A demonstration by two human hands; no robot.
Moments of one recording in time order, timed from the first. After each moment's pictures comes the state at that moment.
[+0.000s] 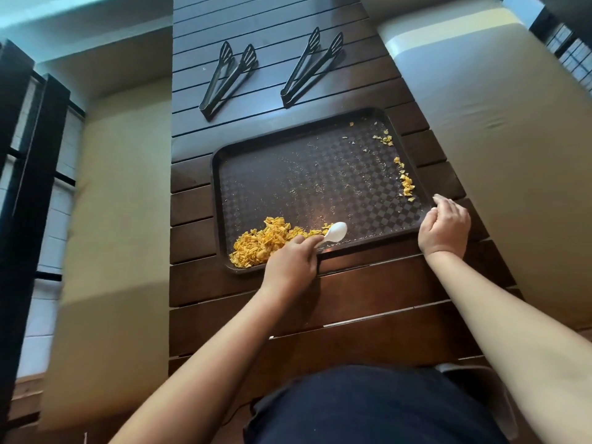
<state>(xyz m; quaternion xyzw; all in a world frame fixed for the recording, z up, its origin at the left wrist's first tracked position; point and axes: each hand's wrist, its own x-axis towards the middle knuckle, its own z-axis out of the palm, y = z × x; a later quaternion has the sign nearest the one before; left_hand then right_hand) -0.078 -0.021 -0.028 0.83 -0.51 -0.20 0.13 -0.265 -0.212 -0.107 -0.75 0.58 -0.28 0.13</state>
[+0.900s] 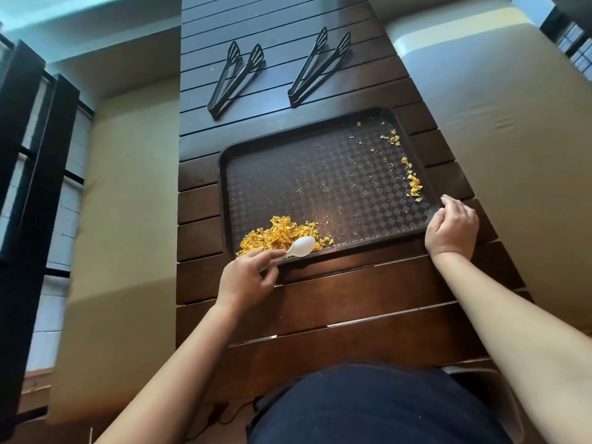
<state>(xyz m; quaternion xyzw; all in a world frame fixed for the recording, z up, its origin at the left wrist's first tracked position) -0.023 0.044 -0.033 0.82 -0.52 -0.11 0.21 -0.264 -0.213 -0.111 -0.75 0.59 -0.28 0.11</state>
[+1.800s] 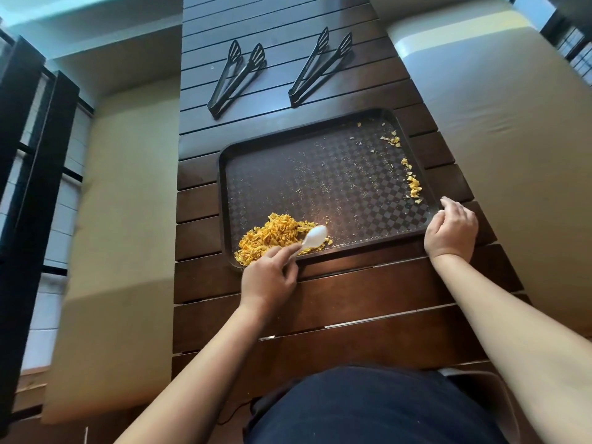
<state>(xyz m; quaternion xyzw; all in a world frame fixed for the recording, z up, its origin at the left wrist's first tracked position) -0.057 0.023 -0.035 0.84 -0.50 -0.05 0.21 -0.263 -0.210 -0.107 -0.75 0.59 -0.28 0.12</state>
